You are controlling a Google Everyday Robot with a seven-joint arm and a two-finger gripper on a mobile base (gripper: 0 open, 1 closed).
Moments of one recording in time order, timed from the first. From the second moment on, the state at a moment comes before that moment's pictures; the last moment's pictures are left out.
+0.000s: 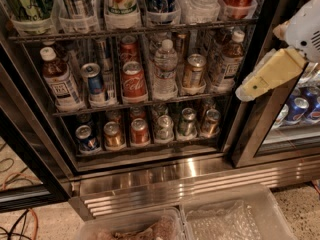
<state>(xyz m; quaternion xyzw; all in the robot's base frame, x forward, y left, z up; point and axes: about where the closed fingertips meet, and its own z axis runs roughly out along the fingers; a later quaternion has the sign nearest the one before) 0.492 -0.188 0.998 -0.46 0.82 0.03 0.33</state>
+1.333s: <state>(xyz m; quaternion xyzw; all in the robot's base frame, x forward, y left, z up) 0.543 -0.146 1.019 -0.31 0.83 0.08 0.46</state>
